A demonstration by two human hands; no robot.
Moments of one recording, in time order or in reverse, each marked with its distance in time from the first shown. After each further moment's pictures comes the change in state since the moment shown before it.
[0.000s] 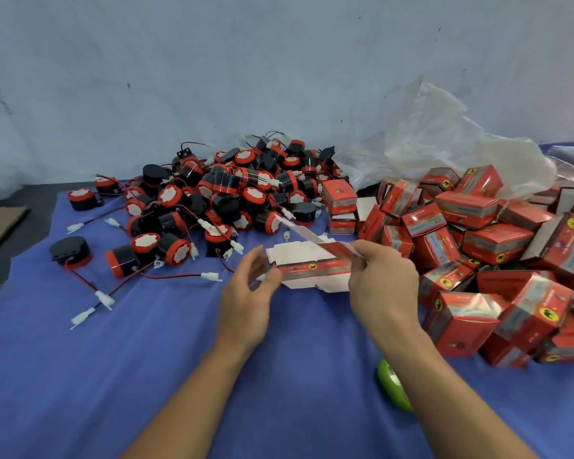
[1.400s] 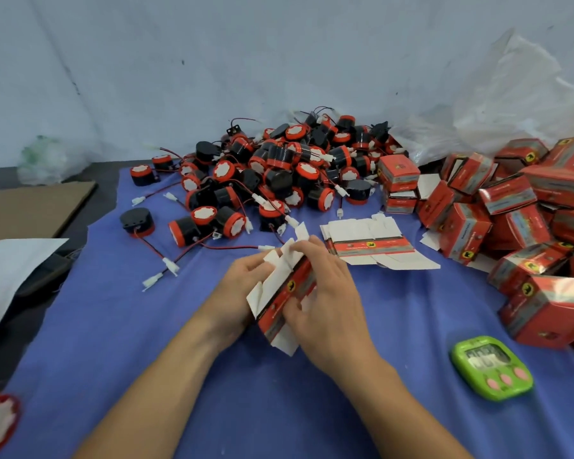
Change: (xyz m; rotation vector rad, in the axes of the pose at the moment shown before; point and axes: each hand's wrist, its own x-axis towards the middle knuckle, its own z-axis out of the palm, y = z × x) left_hand -0.017 0.014 -0.101 -0.286 -0.340 -0.215; right_hand -0.090 -0.074 0.081 0.378 -0.320 -0.238
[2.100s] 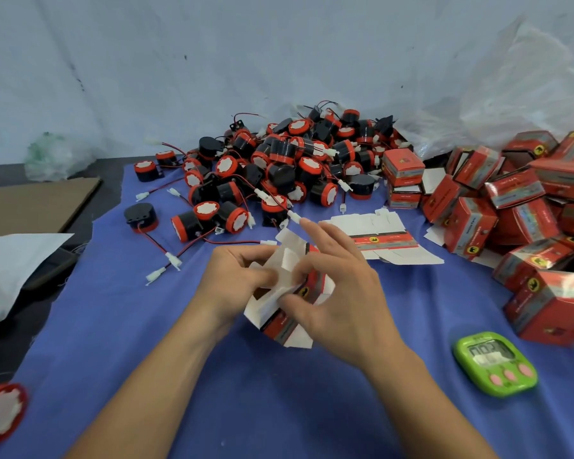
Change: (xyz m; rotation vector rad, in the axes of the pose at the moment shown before) left_hand -0.006 0.011 -0.003 0.253 0.180 0.059; right_hand 0.000 -0.011 -0.030 0.024 -0.015 -0.195
